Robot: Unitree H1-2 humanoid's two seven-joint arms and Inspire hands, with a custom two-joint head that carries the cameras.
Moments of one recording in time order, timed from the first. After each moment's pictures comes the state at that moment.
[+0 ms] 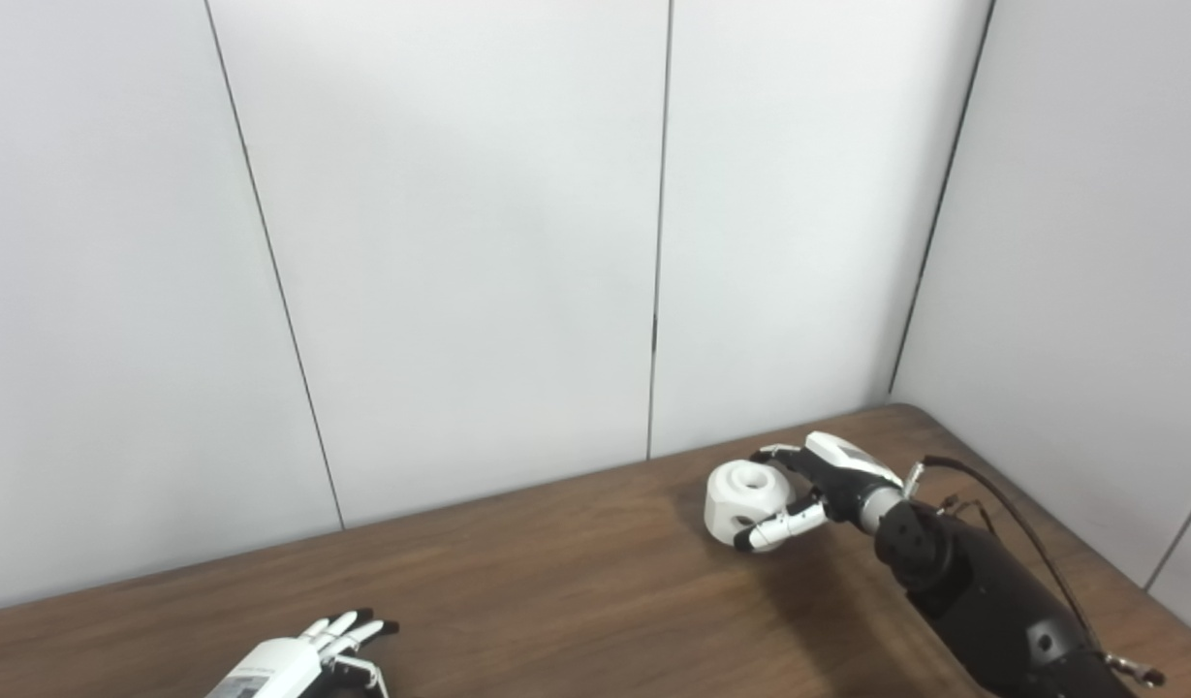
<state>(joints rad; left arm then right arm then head) -0.43 0.44 -0.39 0.22 0.66 -0.34 -0.22 -0.53 -0.63 0.16 0.32 -0.52 0.32 0.23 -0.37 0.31</state>
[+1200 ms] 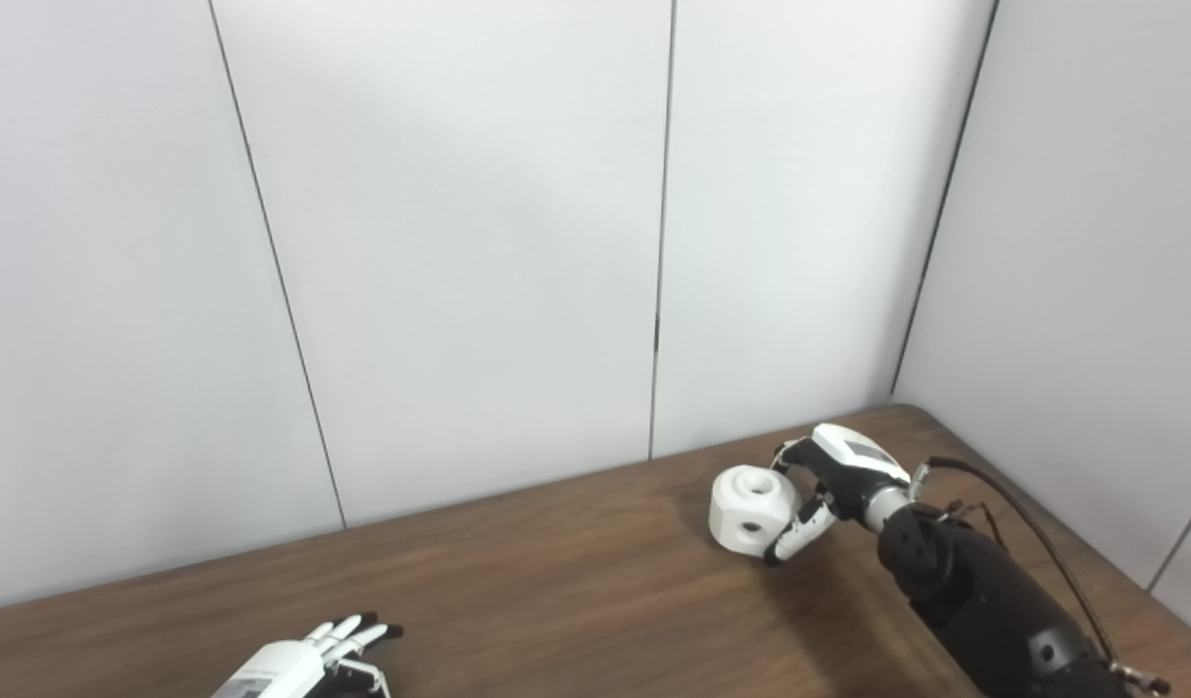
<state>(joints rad) -0.43 0.45 -0.39 0.21 0.65 -0.34 -0.24 -0.51 -0.63 0.15 0.30 -0.58 0.31 0.16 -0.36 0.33</state>
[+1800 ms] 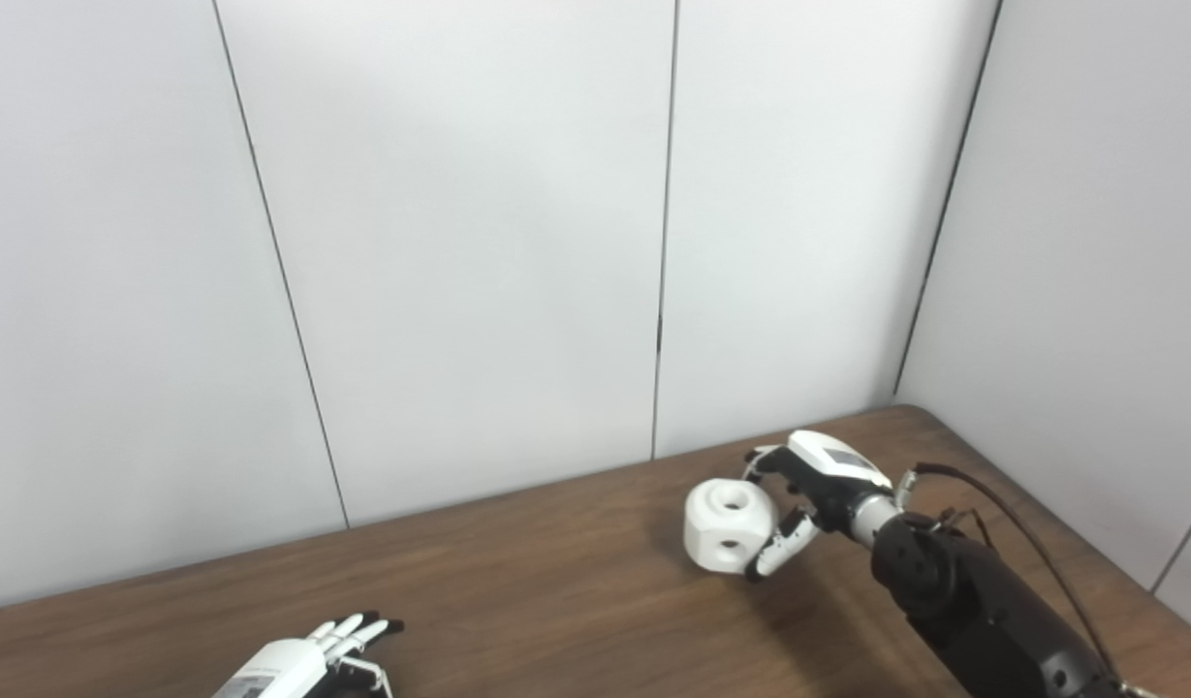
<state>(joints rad) -0.45 0.44 -0.40 0.24 0.65 -0.34 -0.24 -0.46 -0.62 0.17 0.09 -0.58 0.31 0.25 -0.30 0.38</state>
